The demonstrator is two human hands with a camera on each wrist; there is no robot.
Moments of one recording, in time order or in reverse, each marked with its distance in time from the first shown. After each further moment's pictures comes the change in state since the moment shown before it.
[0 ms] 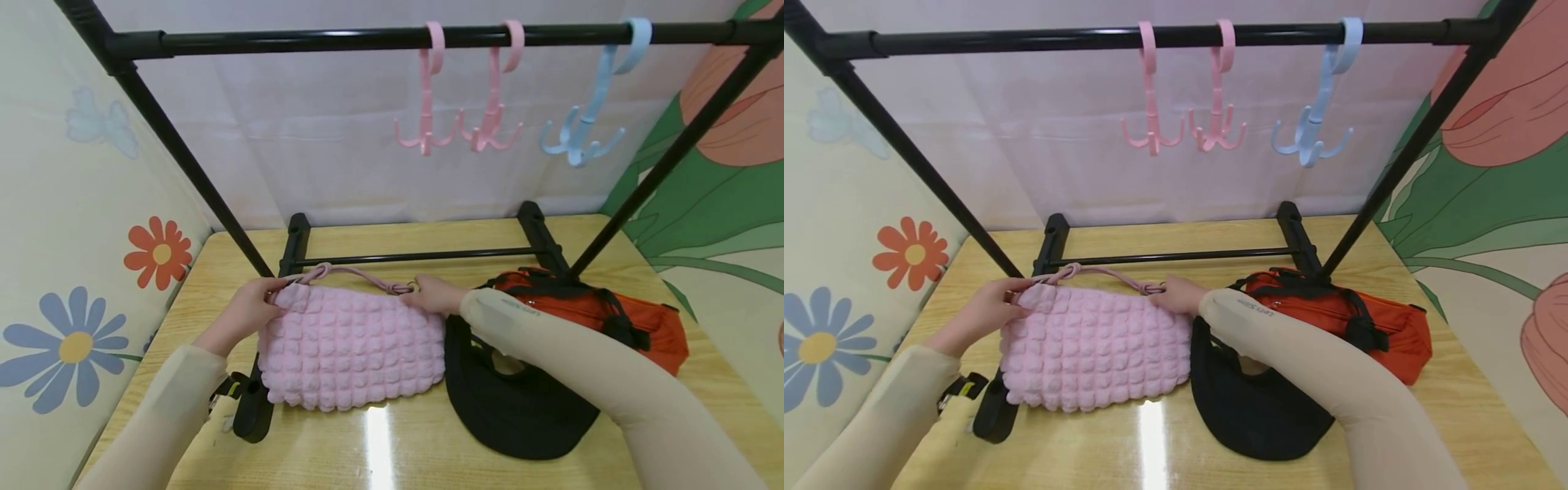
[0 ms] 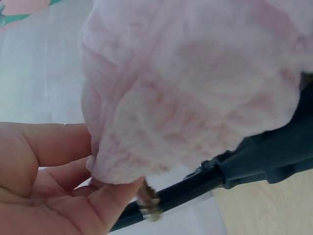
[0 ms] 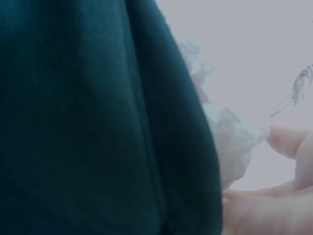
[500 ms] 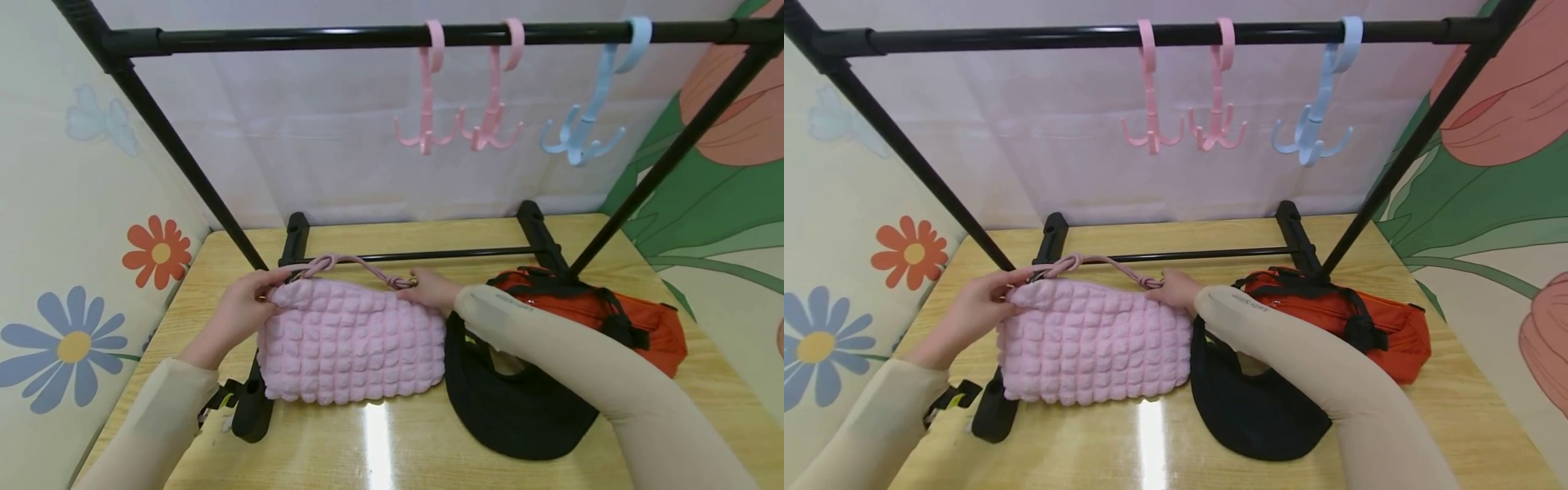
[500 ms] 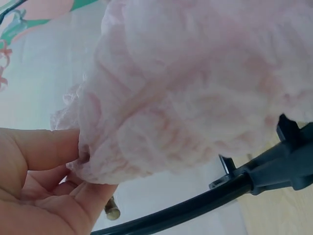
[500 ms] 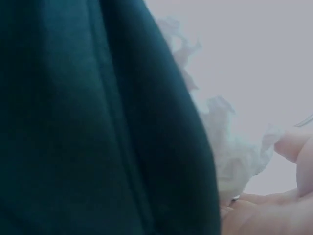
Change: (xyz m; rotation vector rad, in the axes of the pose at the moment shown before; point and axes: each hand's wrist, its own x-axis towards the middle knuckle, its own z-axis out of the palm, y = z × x) left_hand -0.024 0.020 -0.007 -0.149 0.119 0.092; right_hand 0.009 -0.004 0.003 0.058 0.128 -0.031
